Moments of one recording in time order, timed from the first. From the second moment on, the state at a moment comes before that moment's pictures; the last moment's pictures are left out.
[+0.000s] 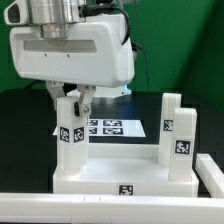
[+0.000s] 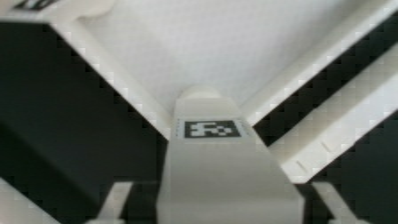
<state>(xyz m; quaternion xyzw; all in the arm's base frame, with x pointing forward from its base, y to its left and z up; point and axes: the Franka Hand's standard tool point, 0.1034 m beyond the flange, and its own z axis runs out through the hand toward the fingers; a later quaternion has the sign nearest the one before) 0.611 -0.082 0.120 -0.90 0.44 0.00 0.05</state>
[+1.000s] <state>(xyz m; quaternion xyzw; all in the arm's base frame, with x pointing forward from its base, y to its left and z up) 0.615 -0.082 0.120 -0.88 0.47 0.00 0.05</state>
